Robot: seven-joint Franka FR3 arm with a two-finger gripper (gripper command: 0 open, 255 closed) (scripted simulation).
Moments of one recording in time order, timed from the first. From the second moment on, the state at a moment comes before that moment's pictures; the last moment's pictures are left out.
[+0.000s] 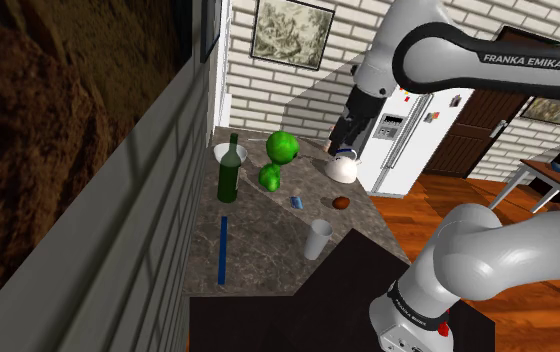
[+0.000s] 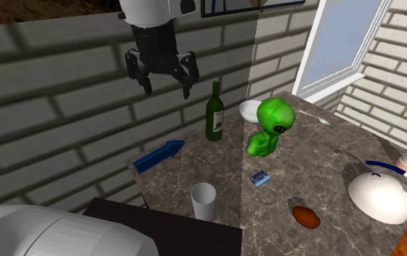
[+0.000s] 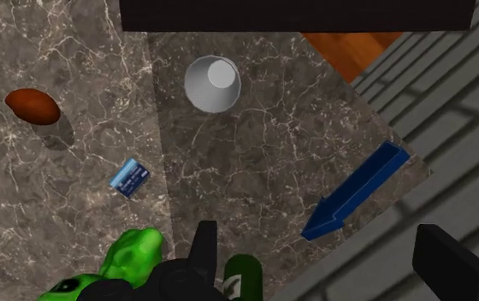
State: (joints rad) arm 0.00 -0.80 -0.04 -2.53 -0.06 1.85 0.00
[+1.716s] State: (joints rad) arm -0.14 -0.12 -0.12 -2.96 -0.33 2.86 -0.02
